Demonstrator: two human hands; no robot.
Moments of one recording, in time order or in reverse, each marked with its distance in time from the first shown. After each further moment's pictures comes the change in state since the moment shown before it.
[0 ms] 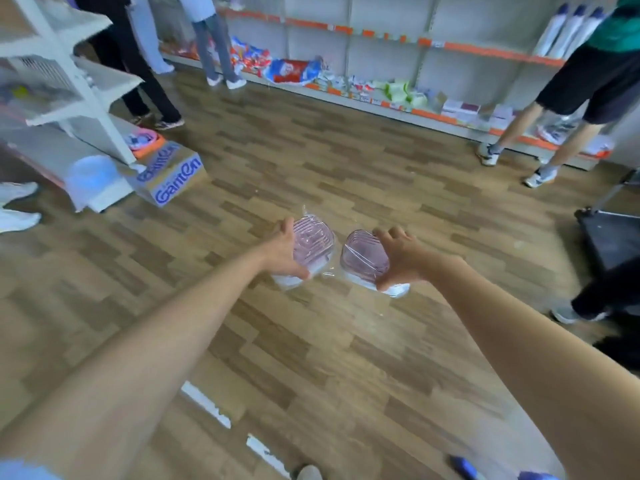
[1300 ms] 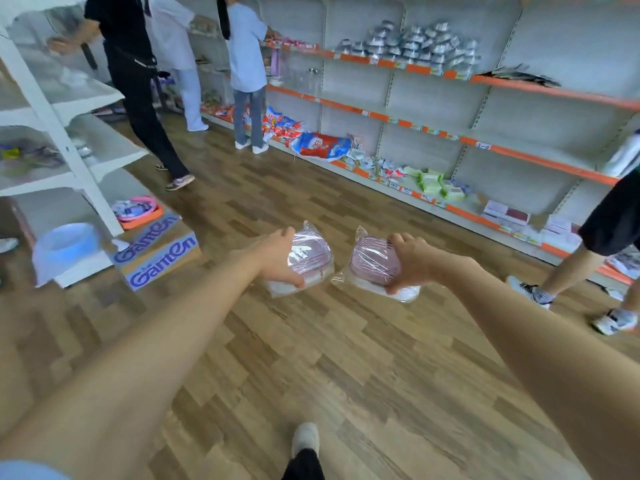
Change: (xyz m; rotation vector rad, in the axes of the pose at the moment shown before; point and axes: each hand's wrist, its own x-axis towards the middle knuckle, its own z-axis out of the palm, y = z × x) left_hand 0.492 -0.018 -0.266 0.312 0.233 -0.088; right_hand 0.524 0.129 -0.273 -0.140 0.119 -0.111
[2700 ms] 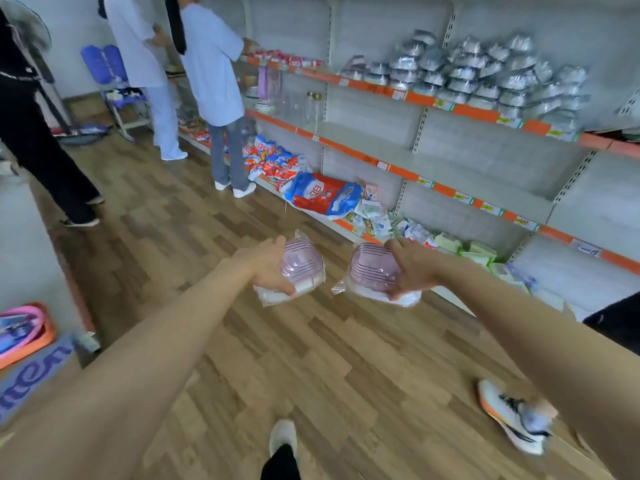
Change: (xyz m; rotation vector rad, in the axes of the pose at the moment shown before) left_hand 0.924 -0.124 -0.152 -0.024 -0.080 -0.039; right_hand 0.894 0.283 -0.211 -0.130 -0.069 -0.119
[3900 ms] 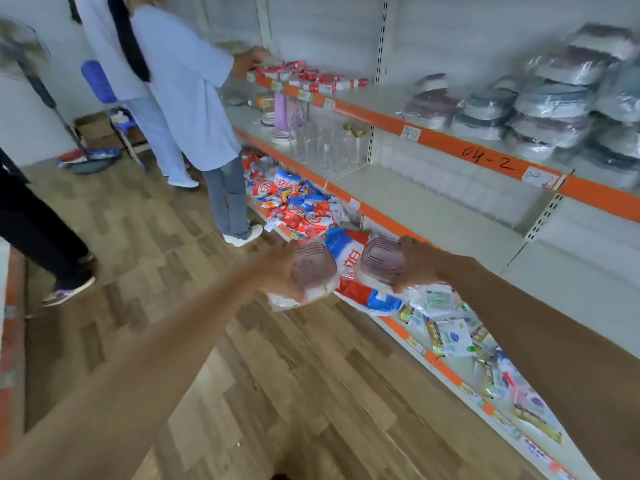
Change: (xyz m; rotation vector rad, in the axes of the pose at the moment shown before) left_hand 0.756 -0.234 -0.219 -0.025 0.016 -0.024; right_hand 0.817 0.194 -0.204 0.205 -0.045 0.010
